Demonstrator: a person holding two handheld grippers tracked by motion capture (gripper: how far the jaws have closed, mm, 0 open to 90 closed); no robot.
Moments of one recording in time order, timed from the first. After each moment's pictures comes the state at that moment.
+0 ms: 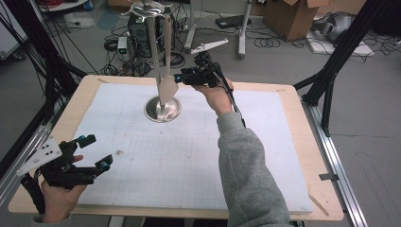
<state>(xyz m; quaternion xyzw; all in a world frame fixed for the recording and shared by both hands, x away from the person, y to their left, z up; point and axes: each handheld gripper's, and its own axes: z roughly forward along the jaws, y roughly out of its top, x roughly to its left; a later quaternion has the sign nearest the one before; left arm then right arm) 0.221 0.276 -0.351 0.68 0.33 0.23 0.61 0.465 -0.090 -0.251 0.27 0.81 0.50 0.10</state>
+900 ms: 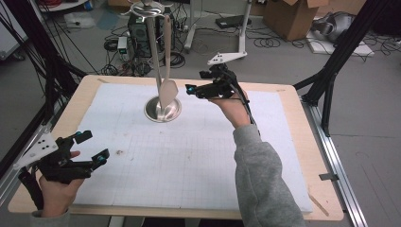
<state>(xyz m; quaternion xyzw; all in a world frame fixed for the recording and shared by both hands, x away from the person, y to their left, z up) 0.232 0.287 -0.350 0.67 0.34 0.23 0.62 0.434 -0.130 -0.260 0.26 0.80 0.52 0.14</state>
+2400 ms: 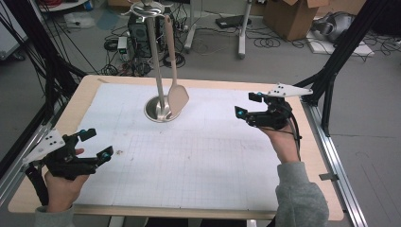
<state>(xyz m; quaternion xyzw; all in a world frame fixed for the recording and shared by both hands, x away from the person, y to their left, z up) 0.244 0.281 -0.356 0.68 0.35 0.23 0.61 0.356 -0.261 -0.289 0.30 0.76 0.54 0.19</state>
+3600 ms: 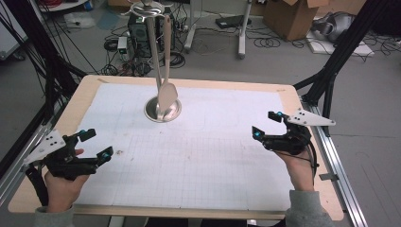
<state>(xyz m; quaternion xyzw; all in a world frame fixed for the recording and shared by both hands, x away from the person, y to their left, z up) 0.243 0.282 -0.357 0.68 0.35 0.23 0.61 0.302 -0.301 -0.317 0.33 0.74 0.54 0.24</state>
